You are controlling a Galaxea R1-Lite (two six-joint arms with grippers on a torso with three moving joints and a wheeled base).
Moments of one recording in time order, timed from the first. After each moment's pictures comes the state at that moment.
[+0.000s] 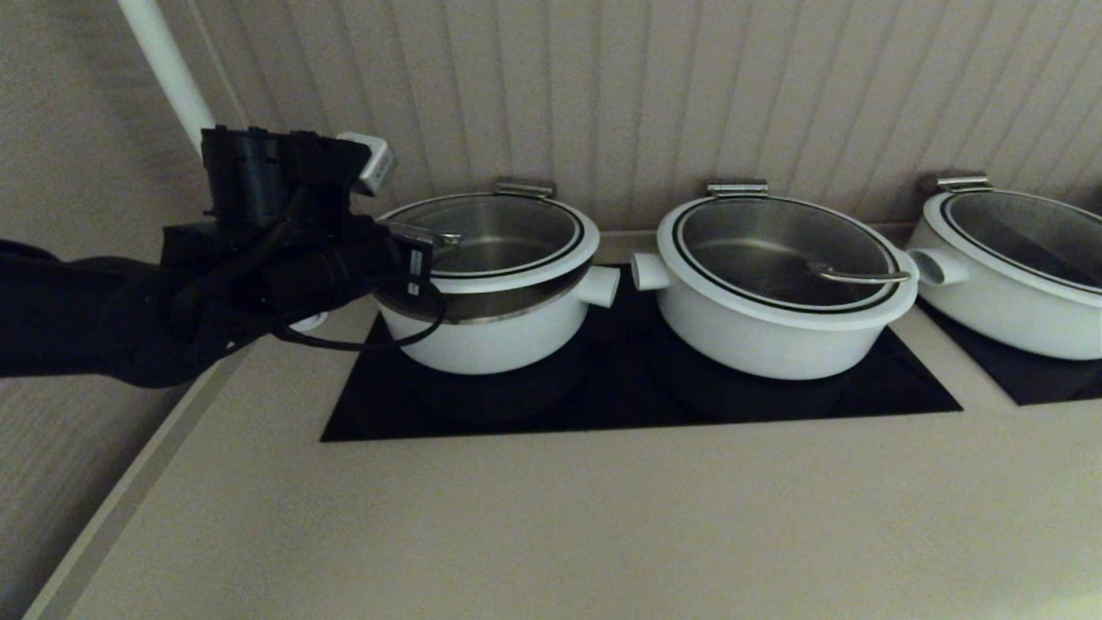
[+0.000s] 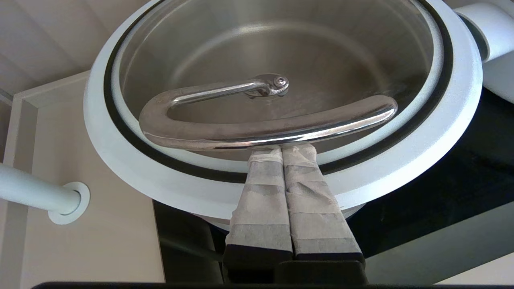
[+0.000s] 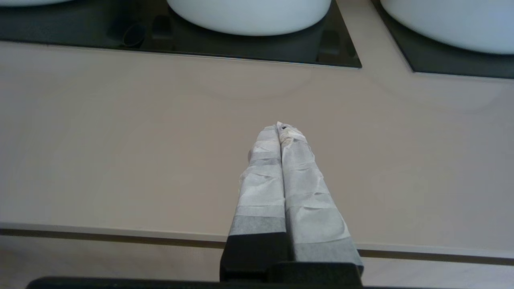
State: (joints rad) left arm -0.34 1.75 -1.14 -0.40 0.09 0.10; right arm 0.00 0.00 0.00 0.00 0.04 -0.09
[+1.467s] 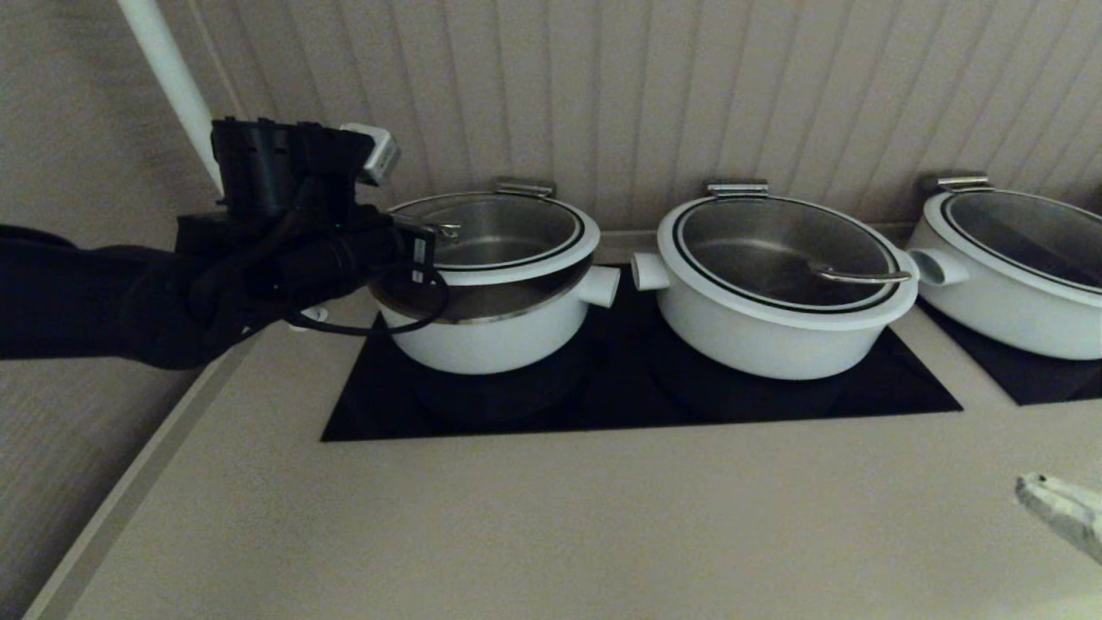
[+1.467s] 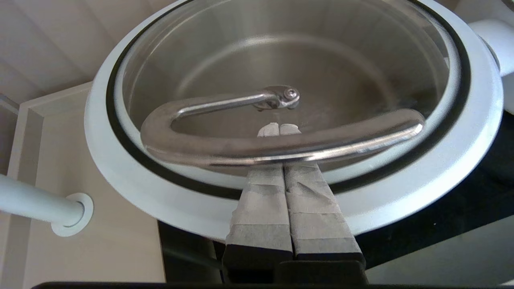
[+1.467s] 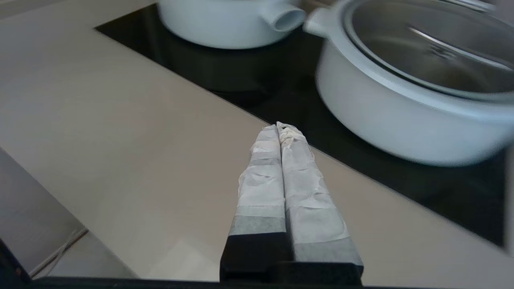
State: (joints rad) left arm -0.34 1.79 -1.20 -0.40 0.09 0.10; right arm 0.01 0.79 -0.19 -0.56 0.59 -0.20
